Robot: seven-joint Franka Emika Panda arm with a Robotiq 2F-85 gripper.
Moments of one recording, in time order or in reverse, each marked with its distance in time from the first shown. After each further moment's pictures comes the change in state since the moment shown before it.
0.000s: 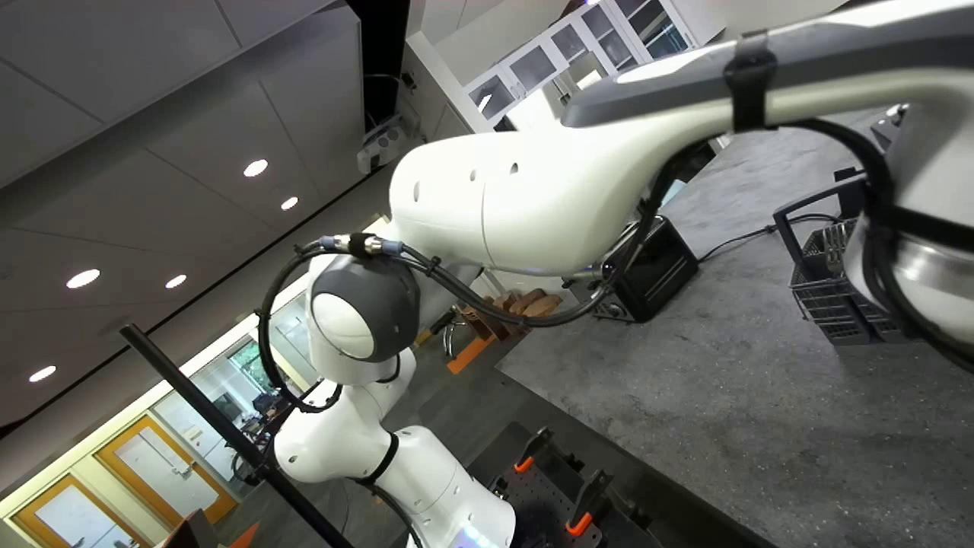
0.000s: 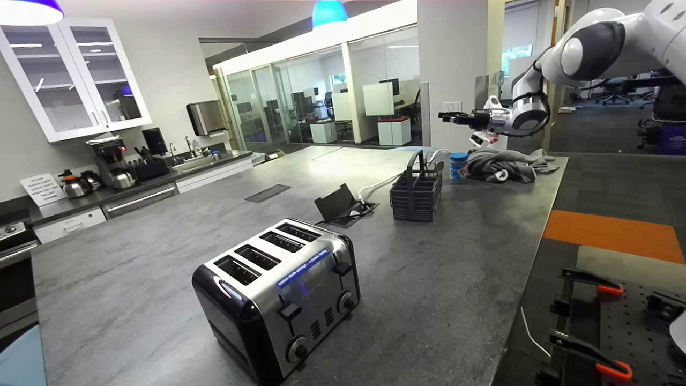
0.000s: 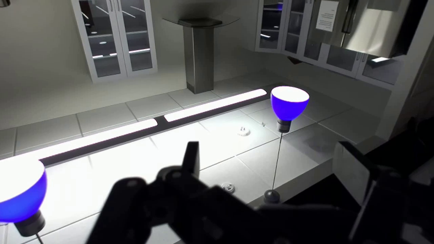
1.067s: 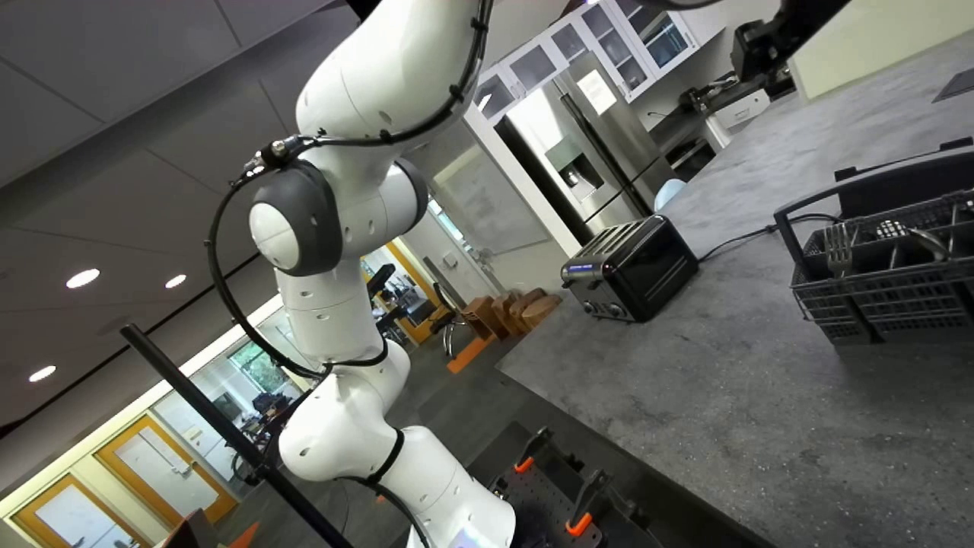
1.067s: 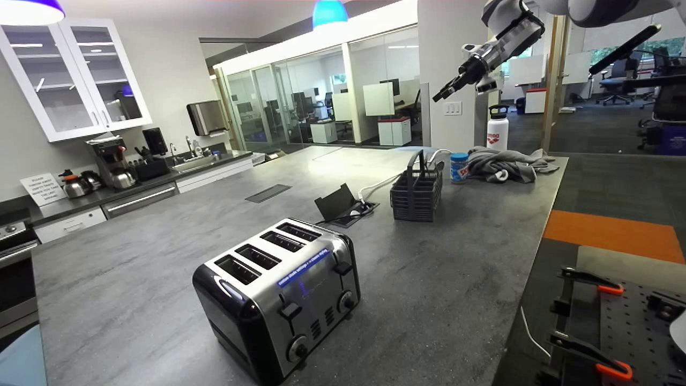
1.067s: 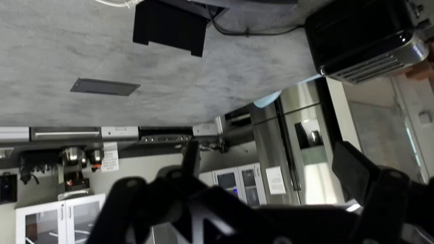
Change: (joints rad) arm 0.211 -0.345 -0.161 -0.002 -0.659 0.087 0.494
